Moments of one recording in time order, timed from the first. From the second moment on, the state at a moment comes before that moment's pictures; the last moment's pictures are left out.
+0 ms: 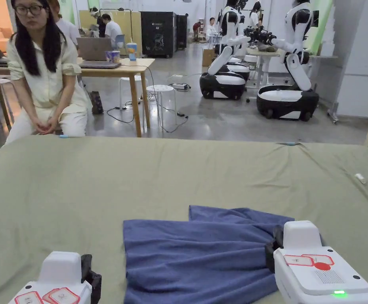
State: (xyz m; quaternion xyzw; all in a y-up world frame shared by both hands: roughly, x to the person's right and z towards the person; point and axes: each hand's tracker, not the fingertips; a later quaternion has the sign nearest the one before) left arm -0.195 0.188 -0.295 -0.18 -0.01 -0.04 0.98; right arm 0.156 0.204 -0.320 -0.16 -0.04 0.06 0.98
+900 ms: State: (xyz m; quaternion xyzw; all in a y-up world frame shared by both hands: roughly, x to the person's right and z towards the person) left arm -0.173 0.127 -0.663 -0.48 -0.08 -0.02 0.87; right arm 0.188 0.166 -0.371 -0.22 -0.05 0.06 0.97
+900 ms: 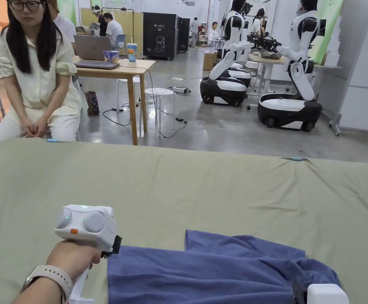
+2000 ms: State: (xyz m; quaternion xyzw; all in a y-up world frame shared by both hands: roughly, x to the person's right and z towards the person) left arm -0.149 0.141 -0.649 -0.42 -0.08 -0.04 0.91; right arm 0.300 0.128 -0.409 -0.31 -0.13 0.06 0.94
